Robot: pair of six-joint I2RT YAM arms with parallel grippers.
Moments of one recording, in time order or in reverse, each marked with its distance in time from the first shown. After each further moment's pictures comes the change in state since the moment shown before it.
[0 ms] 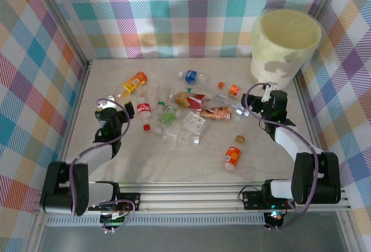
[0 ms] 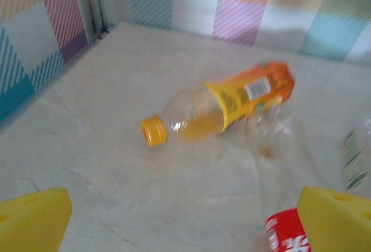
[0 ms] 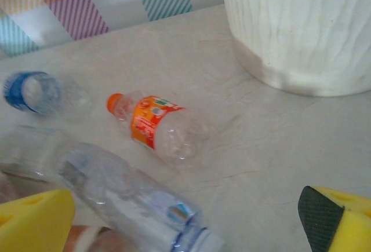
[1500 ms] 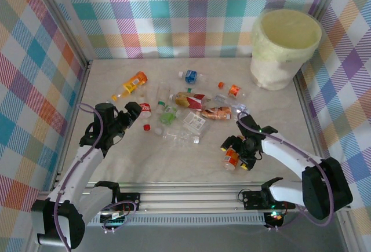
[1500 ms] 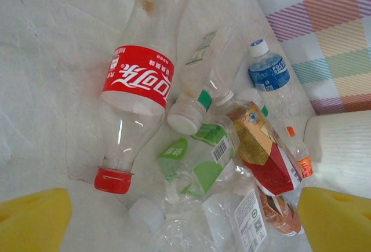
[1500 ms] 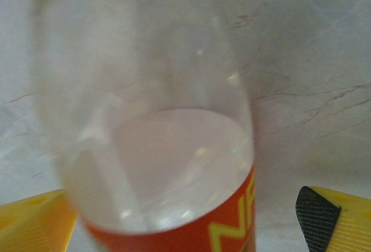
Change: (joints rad) left arm -0.030 -0.232 0.209 -0.766 0.502 -0.753; right arm 0.429 -0.085 -0.073 -0.906 -0.123 0.844
